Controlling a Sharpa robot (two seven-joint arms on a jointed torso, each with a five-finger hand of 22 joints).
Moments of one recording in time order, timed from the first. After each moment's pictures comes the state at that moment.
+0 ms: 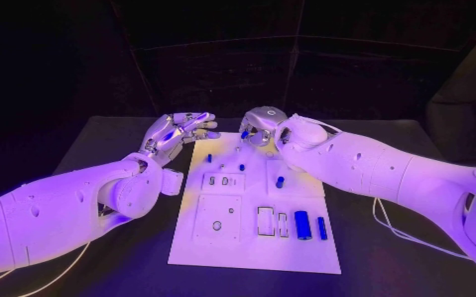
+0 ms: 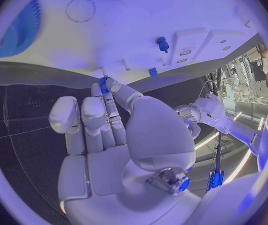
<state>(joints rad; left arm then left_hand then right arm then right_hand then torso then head) 1.21 -0.86 -0.12 1.53 0.00 -0.21 0.64 1.19 0.14 0.02 -0.07 0.05 0.94 0.23 0.13 0.07 1.03 0.17 0.16 0.07 1.12 0.12 0.21 0.15 0.17 0.85 0.24 0.28 0.11 1.22 -0.39 0.00 1.02 -1.69 -0.33 -0.05 1.29 0.01 0.47 -0.24 0.06 1.07 0.17 0.07 0.07 1.20 0.09 0.07 0.07 1.46 0.00 1.11 0.88 0.11 1.24 0.11 1.34 1.06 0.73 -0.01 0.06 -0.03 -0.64</state>
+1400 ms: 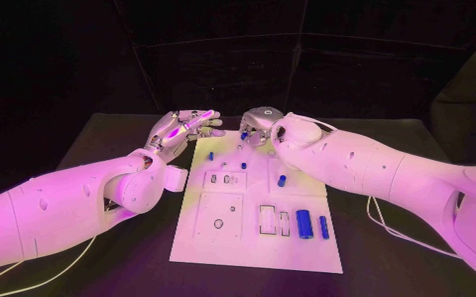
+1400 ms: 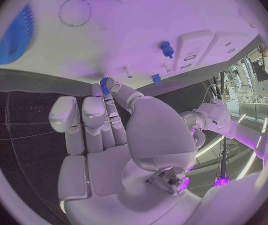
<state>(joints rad) 1.21 -0.84 -0.12 1.52 0.00 -0.19 0.63 1.19 0.14 0.02 -0.07 0.05 0.94 0.23 0.12 0.07 1.03 0.17 0.16 0.07 1.12 0.12 0.21 0.15 0.17 0.85 0.24 0.27 0.11 1.22 -0.33 0.00 0.97 -1.71 -0.27 -0.09 1.27 -0.01 0.48 -0.22 0.06 1.04 0.17 0.07 0.07 1.17 0.10 0.06 0.06 1.47 0.00 1.11 0.88 0.11 1.23 0.11 1.34 1.06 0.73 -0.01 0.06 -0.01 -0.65</state>
